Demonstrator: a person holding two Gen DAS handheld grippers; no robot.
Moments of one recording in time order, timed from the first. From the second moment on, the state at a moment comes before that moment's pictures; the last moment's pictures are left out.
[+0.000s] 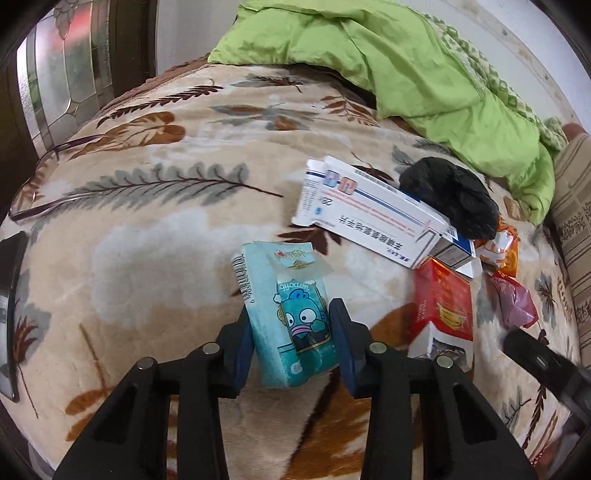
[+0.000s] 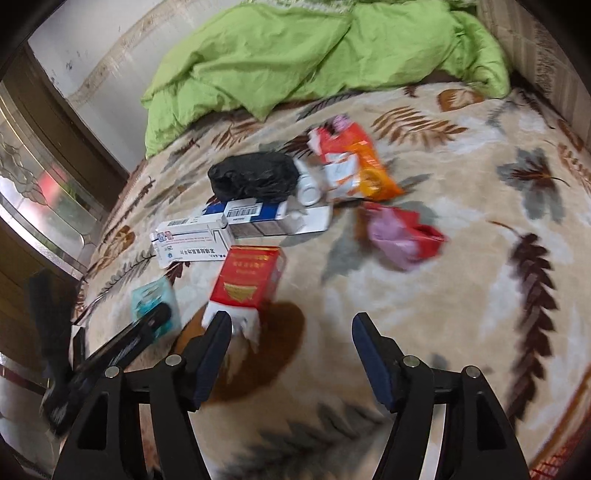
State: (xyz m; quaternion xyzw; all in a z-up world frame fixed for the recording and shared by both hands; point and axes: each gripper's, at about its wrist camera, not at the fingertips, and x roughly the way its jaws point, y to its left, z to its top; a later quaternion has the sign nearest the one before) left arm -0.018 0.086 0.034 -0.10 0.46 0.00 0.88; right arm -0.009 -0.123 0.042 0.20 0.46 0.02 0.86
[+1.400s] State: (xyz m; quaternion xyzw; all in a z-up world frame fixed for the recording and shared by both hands) left arm -0.042 0.038 0.049 -0.13 0.42 -0.18 0.88; right arm -0.052 -0.155 0.059 0.19 0.37 0.02 0.91
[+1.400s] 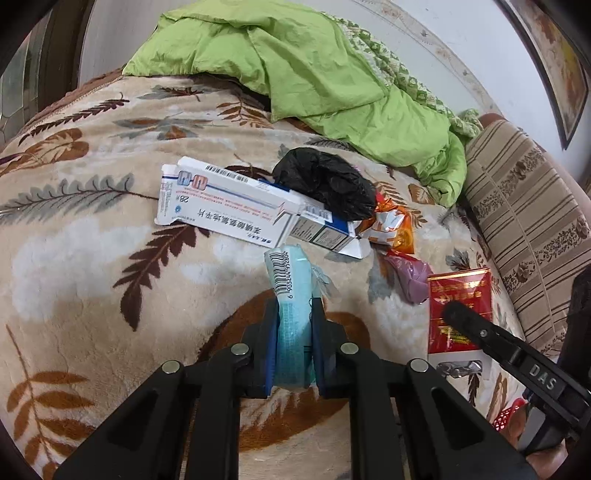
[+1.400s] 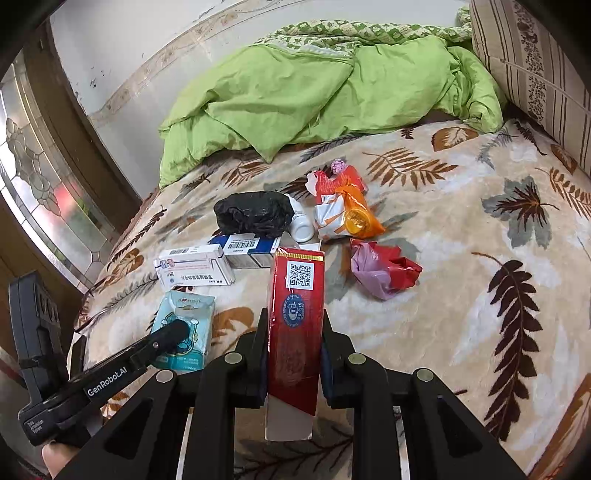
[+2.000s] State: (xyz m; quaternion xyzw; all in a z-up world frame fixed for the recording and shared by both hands) left arm -0.057 -0.003 0.057 -0.06 0.40 -0.20 0.89; right arm -0.063 -0.174 0.062 0.20 0.37 0.00 0.91
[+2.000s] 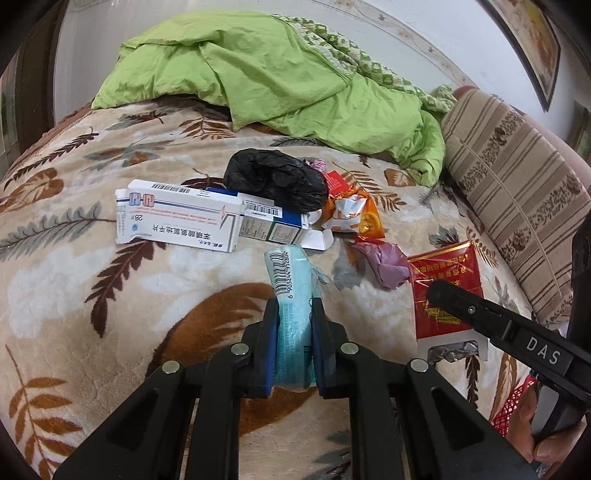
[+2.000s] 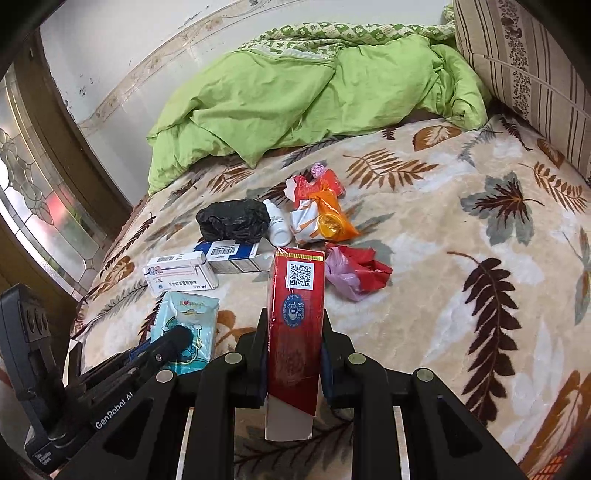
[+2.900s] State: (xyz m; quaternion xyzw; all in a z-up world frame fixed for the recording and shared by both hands) left arm -0.053 -0.010 0.053 -0.05 0.40 -0.20 0.89; right arm -0.051 -0.168 0.052 0.20 0.37 0.02 0.91
